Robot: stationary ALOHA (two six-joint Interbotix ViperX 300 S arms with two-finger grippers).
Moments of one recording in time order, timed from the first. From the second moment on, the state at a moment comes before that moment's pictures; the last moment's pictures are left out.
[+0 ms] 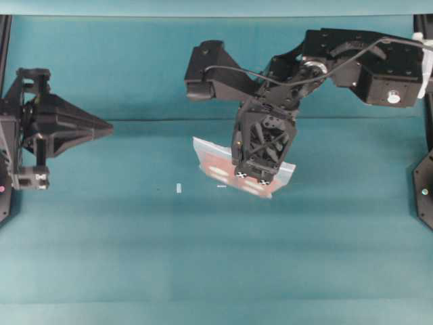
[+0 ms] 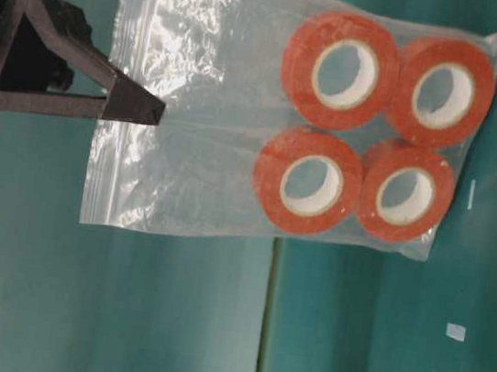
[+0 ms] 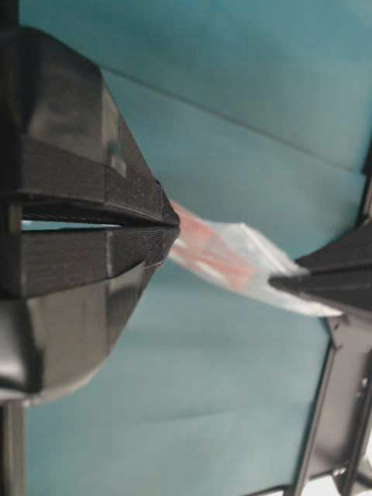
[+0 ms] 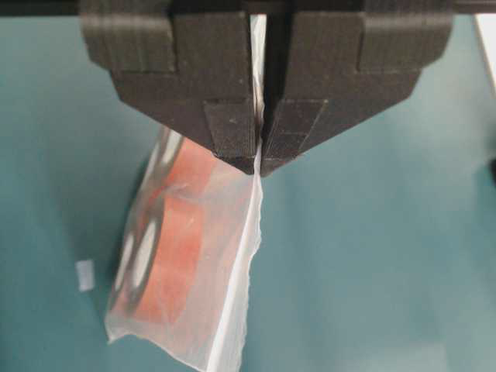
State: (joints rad) left arm 0.10 -0.81 0.98 0.01 0.00 -0.18; right arm -0.18 0.03 0.10 0.35 1.10 -0.08
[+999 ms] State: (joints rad) left arm 0.12 -0.80 0.96 0.01 0.05 -0.25; right arm -0.15 0.08 0.02 0.29 1.16 -0.35
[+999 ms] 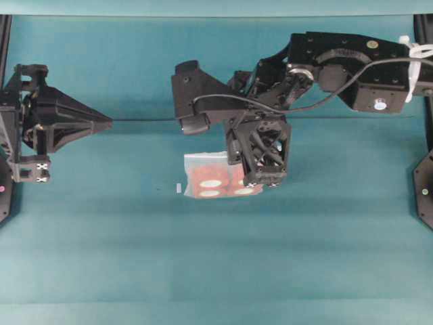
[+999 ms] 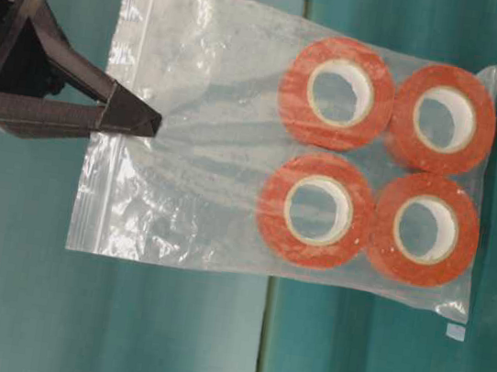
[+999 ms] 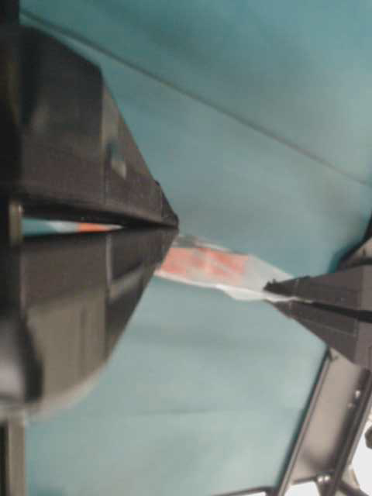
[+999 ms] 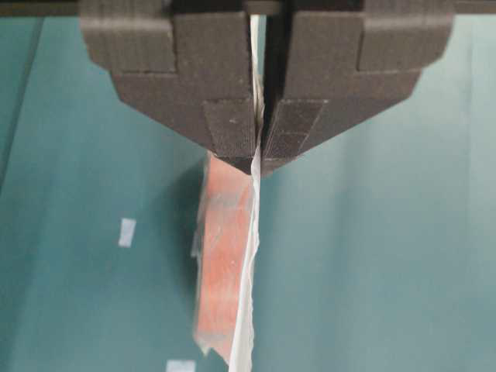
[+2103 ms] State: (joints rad) left arm 0.12 -0.78 1.00 0.01 0.10 -0.06; right arm -0.16 0.09 0.00 0.22 1.18 -0.38
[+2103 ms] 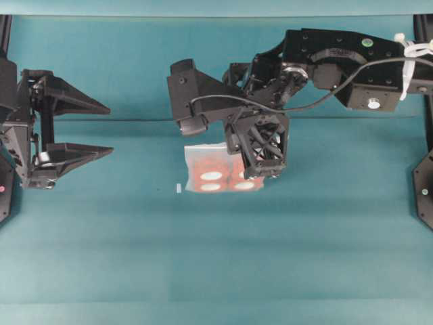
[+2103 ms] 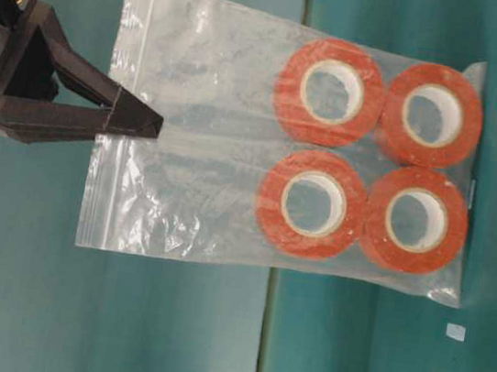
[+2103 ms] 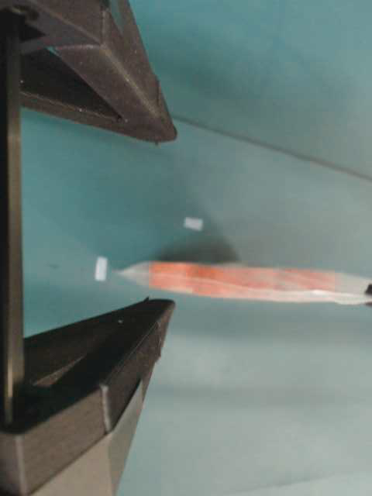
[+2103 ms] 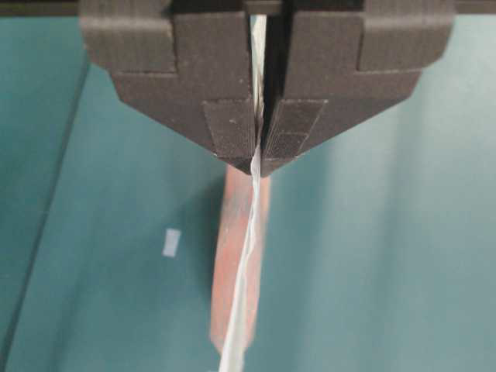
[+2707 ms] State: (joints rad) left arm 0.12 -0.78 1.01 0.01 0.09 -0.06; right arm -0.13 0.09 0.00 0.22 1.16 -0.38
